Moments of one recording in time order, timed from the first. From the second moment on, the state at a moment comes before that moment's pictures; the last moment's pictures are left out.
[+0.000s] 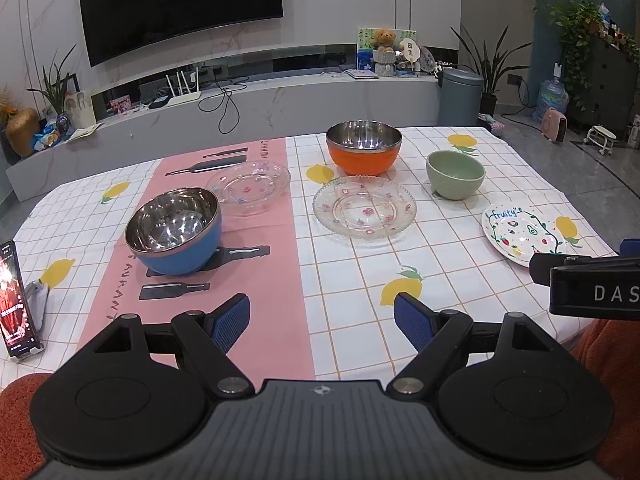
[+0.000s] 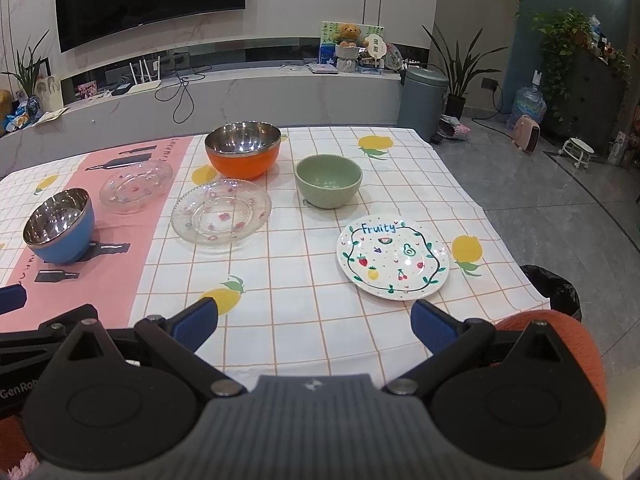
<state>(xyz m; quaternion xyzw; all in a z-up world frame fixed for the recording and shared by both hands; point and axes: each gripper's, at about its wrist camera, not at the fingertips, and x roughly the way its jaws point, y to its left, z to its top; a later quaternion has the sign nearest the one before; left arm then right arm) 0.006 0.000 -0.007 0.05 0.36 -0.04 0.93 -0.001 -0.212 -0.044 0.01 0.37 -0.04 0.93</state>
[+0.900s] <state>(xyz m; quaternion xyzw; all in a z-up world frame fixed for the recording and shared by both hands) 0.004 -0.002 -0.004 0.05 0.35 -0.04 0.93 -0.003 -0.211 -0.043 0.01 0.36 -0.04 0.93</state>
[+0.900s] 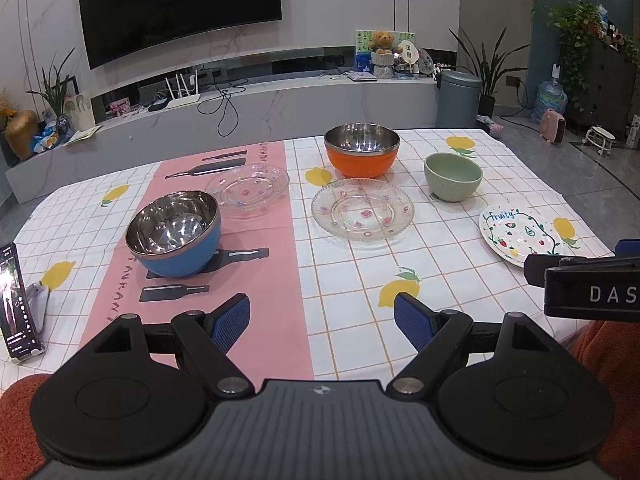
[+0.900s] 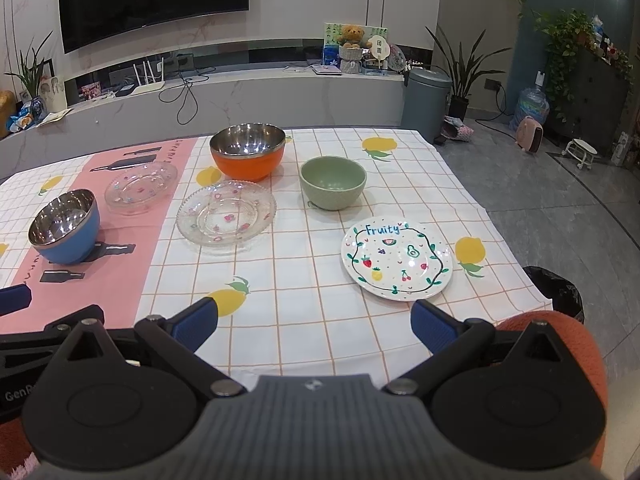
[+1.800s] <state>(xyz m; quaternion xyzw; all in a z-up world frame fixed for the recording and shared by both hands) 0.003 -0.001 0.000 0.05 0.35 -0.04 0.93 -0.003 -0.210 -0.041 0.01 0.36 -0.03 0.93</state>
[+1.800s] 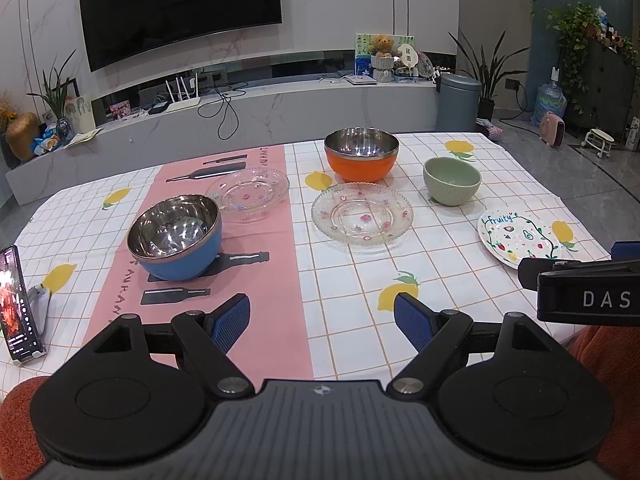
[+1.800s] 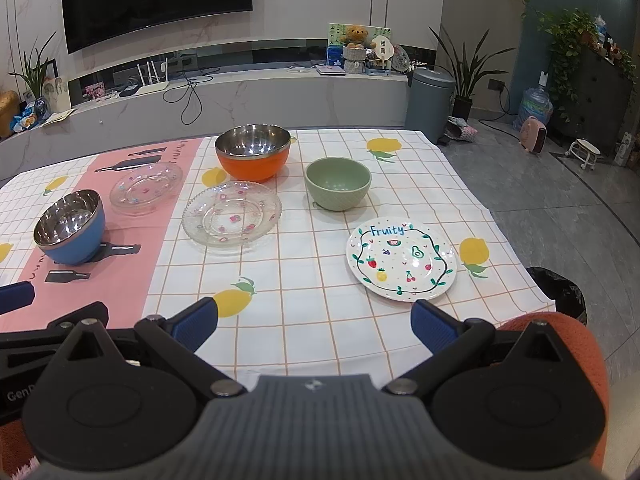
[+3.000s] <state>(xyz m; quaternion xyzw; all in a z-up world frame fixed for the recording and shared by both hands) 0.134 -0.005 0.006 0.06 0.31 -0.09 0.95 0.135 -0.208 -0.029 -0.02 0.25 0.08 0.96</state>
